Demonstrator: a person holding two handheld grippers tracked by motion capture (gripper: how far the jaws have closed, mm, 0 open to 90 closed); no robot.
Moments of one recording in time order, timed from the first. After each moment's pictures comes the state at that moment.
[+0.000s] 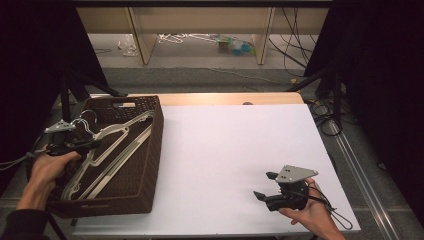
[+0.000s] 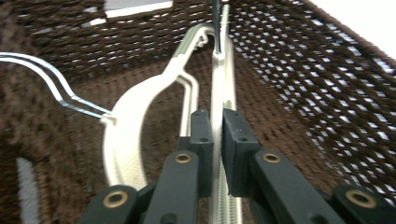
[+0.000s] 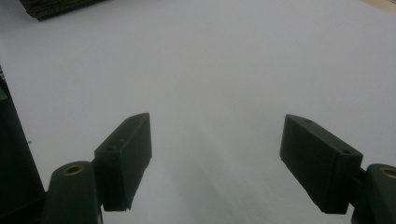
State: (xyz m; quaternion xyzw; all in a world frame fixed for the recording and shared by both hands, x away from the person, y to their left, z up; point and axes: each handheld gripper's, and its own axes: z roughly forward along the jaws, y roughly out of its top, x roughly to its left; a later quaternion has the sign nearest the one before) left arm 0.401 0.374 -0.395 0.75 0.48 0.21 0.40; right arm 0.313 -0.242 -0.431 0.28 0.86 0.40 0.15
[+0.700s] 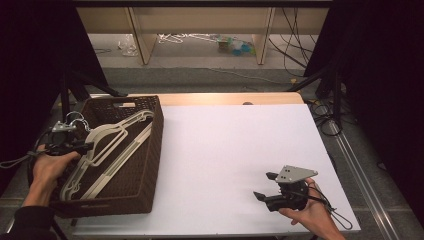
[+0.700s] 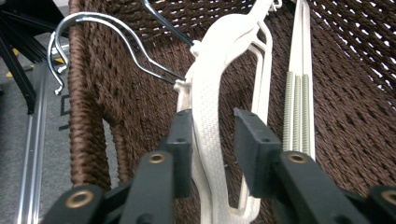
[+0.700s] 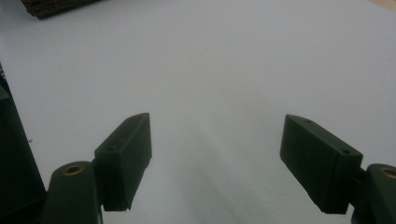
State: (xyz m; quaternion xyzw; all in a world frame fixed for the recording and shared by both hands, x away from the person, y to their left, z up) left arm 0.404 0.384 -0.404 0.75 0.54 0.25 0.29; right arm 0.312 -0.242 -0.432 0.29 0.86 0.40 0.15
